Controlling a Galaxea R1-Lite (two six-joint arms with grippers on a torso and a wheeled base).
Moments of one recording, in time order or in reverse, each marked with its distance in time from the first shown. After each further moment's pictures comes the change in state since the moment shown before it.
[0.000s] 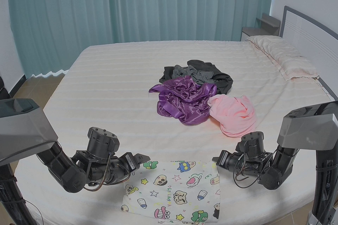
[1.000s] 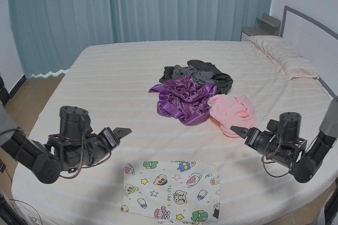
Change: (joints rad) left arm 0.091 -0.301 0.020 0.031 0.109 0.064; right arm -0.100 -0.432 0.224 -0.036 -0.084 -0.178
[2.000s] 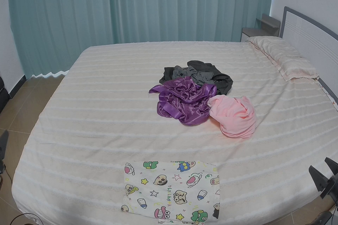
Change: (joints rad) left arm 0.190 -1.274 0.126 0.719 0.546 0.603; right arm -0.171 -1.474 0.260 1.072 -0.073 -0.501
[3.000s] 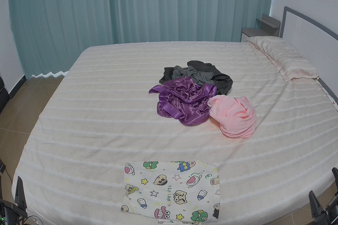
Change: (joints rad) left arm 0.202 -0.442 0.371 -0.088 -0.303 0.233; right arm -0.191 -0.400 0.067 0.107 0.286 -0.297
